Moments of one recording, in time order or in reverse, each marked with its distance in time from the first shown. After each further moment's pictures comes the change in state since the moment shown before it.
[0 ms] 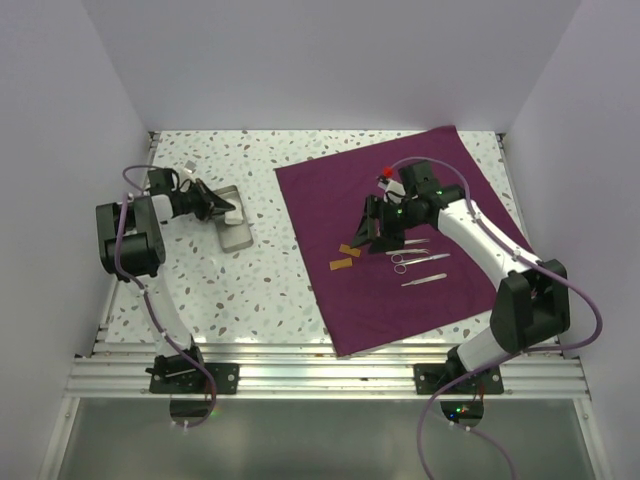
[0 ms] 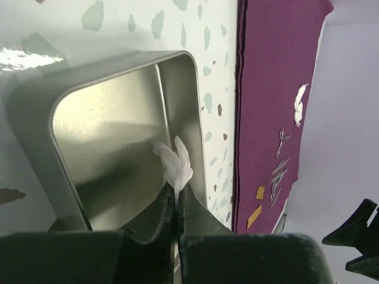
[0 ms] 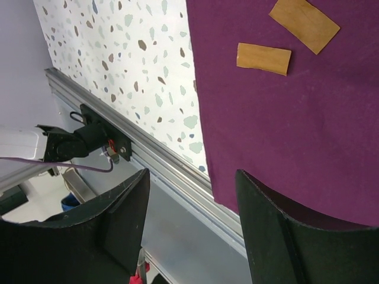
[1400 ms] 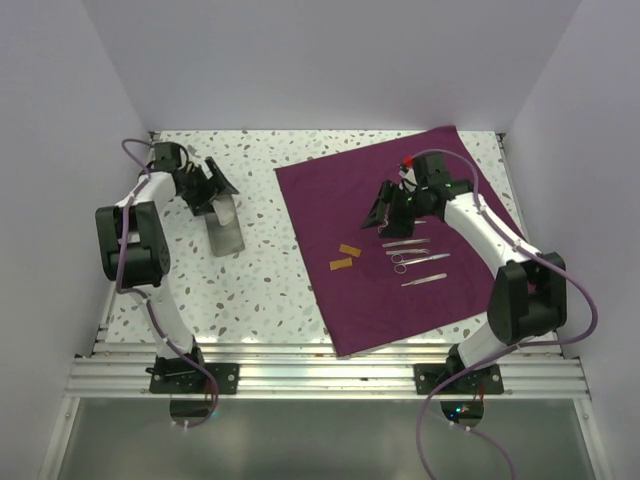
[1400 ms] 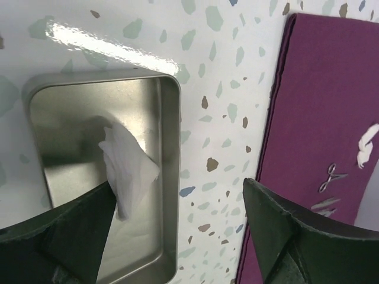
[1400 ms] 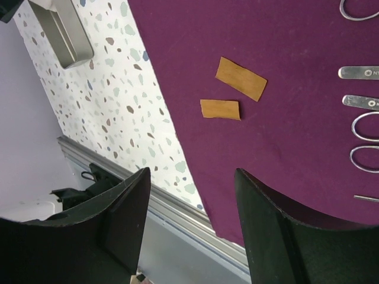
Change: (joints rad) left arm -0.087 -0.097 0.203 -0.414 -0.381 0.040; right arm -0.095 0.053 0.034 0.079 0.108 0.119
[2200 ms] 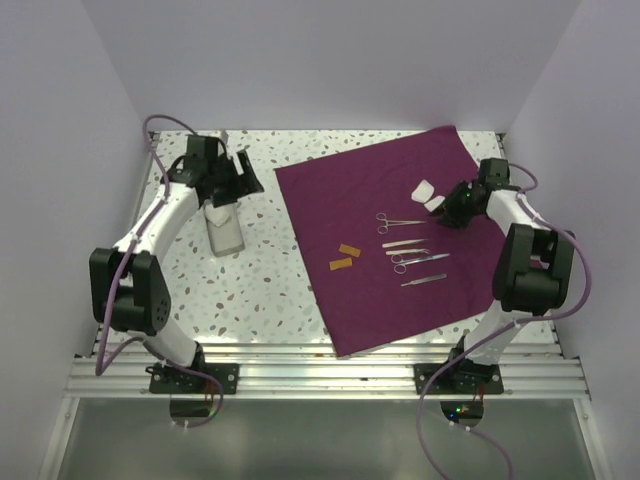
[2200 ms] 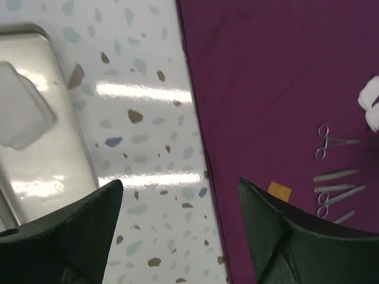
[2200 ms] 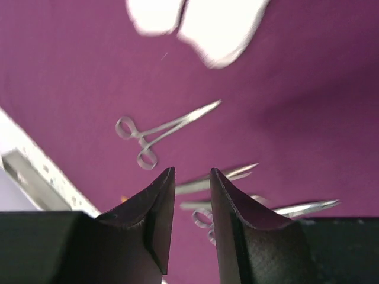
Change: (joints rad) left arm -0.266 -0.335 -0.064 -0.057 -0.322 0.010; right arm -0.407 0.169 -0.046 0.185 0.147 0.028
